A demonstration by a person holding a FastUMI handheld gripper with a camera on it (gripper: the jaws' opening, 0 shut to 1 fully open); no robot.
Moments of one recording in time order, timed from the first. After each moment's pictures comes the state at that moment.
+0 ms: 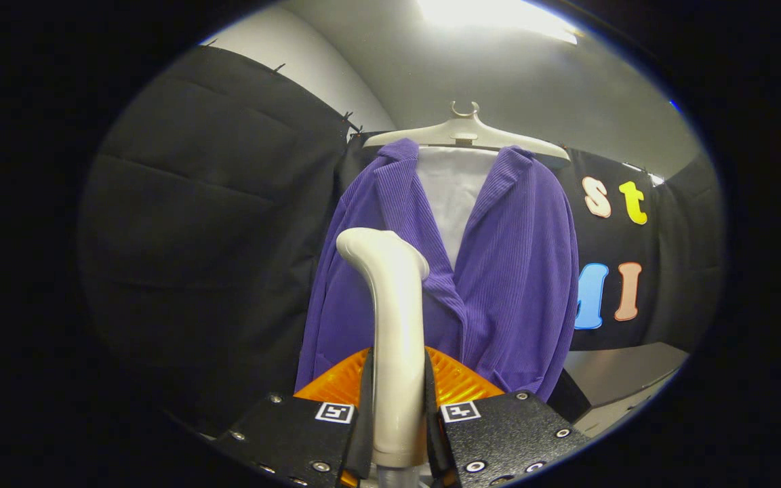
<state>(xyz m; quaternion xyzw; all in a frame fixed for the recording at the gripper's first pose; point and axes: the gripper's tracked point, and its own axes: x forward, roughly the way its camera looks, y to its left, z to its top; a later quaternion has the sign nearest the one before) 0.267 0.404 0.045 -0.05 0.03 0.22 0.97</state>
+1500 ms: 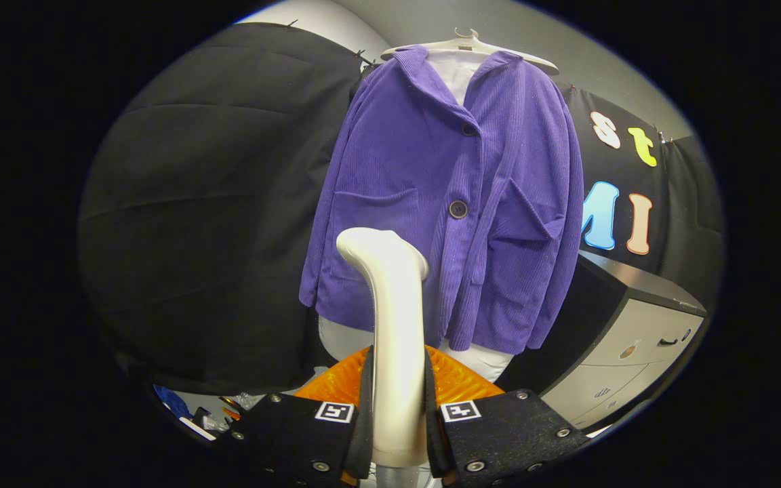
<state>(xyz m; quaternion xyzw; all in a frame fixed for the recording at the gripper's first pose) 0.190 0.359 -0.150 -0.08 0.18 0.24 0.95</state>
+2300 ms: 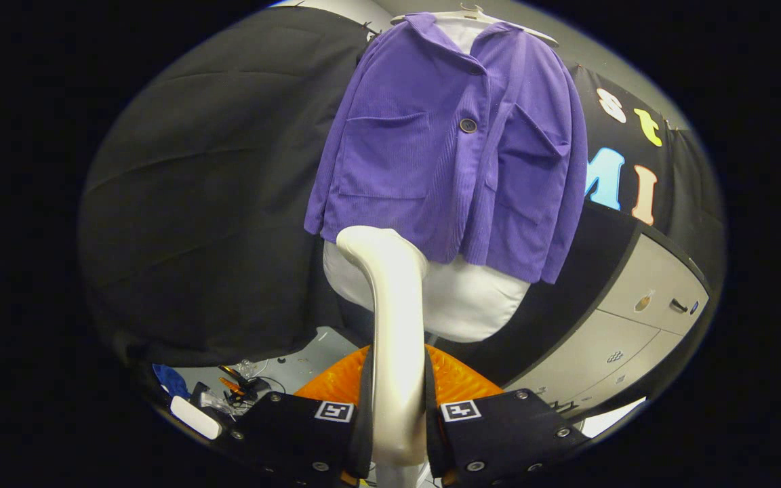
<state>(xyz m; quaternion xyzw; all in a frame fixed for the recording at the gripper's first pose) 0.137 0.334 -0.234 -0.10 0.27 0.24 0.93</state>
